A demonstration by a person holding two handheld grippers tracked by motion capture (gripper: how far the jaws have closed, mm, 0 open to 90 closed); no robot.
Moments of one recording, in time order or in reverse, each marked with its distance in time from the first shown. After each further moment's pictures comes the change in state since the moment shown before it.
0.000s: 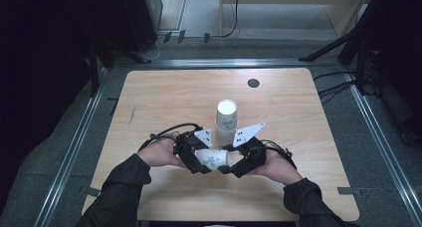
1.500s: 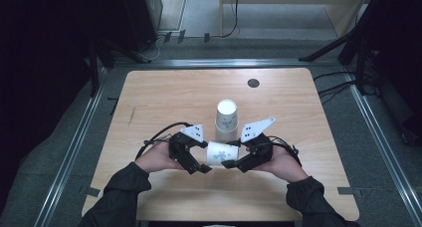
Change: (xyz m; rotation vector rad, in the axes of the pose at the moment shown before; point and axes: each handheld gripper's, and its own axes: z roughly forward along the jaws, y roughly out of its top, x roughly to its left) left arm -0.001 -0.021 -0.012 -0.246 -0.017 -0.109; right arm -0.004 0.002 -0.022 -0.067 0.010 0.004
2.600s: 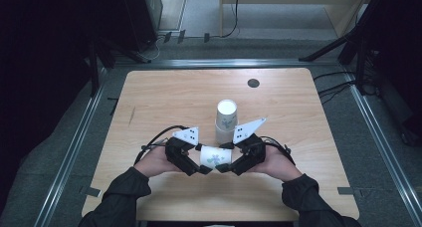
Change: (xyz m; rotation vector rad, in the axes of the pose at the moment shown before) left arm -0.007 -0.009 -0.006 -0.089 -0.033 0.026; right arm 0.002 0.007 0.016 0.025 0.066 -0.002
